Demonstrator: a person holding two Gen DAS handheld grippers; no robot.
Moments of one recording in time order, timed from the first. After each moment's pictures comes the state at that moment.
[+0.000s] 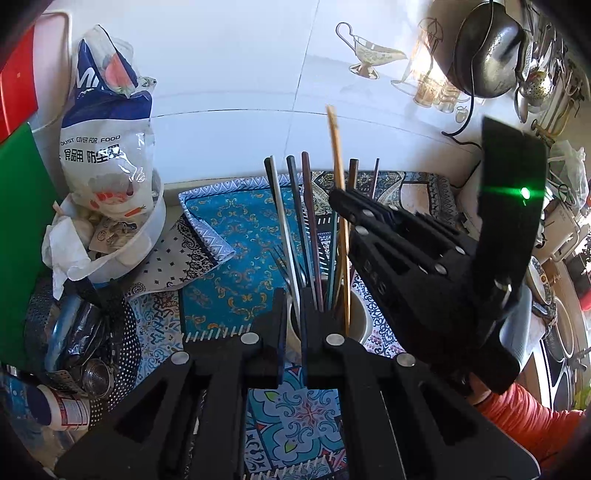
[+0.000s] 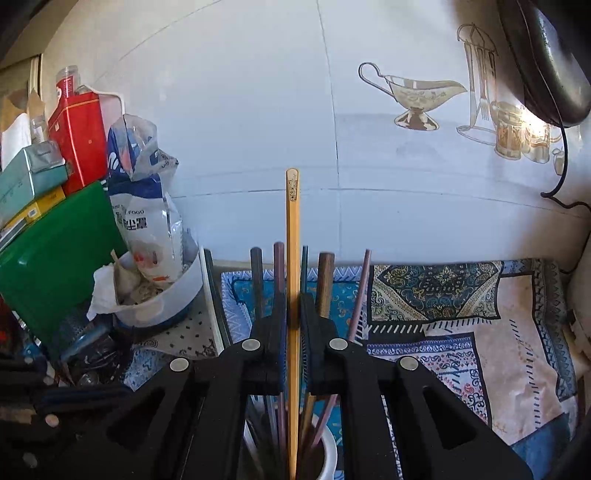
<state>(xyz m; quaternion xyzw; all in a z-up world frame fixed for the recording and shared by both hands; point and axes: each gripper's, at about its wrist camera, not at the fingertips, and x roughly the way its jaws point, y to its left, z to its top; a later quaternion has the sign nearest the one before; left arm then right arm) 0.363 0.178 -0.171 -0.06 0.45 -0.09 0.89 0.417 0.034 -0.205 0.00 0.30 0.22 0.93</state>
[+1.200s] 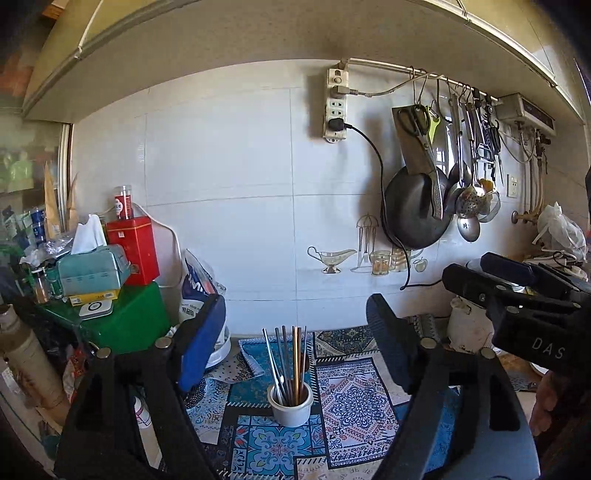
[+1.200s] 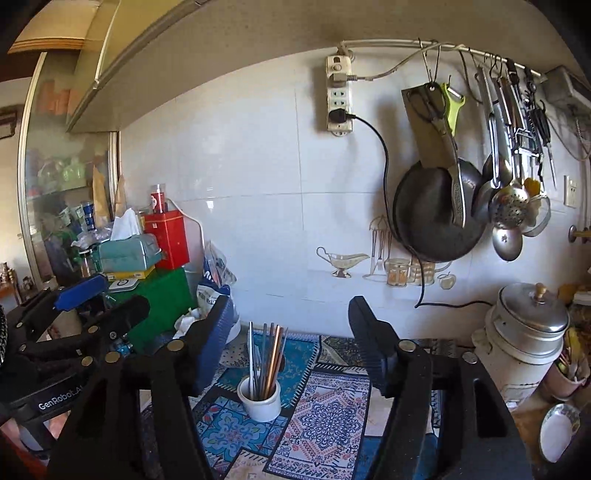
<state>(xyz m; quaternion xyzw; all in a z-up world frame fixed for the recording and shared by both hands) 0.128 0.024 0.022 0.01 0.12 0.07 0.99 0.201 -0.144 0.007 0.00 0.13 0.26 0.96</state>
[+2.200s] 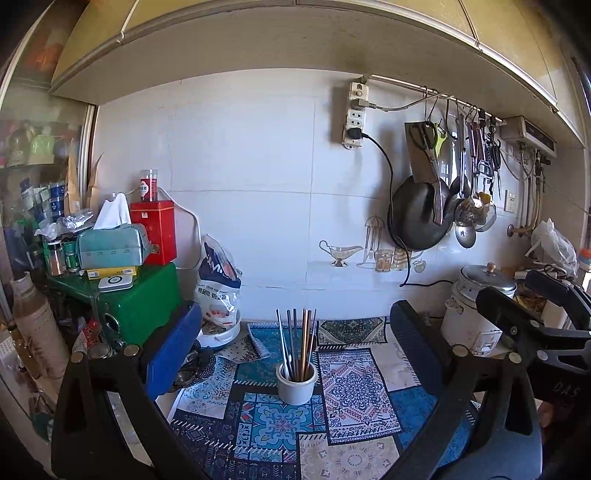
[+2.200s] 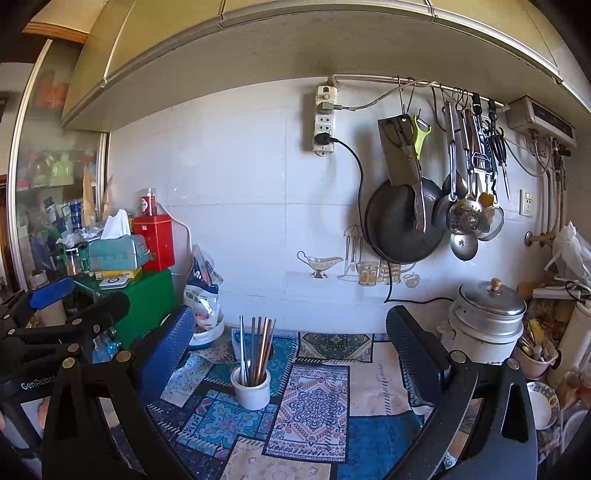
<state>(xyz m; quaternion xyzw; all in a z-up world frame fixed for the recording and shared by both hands) 0.062 0.047 0.014 -0.03 0.11 0.08 0.99 0.125 -0.138 0.002 -0.01 0.11 0.20 0.97</state>
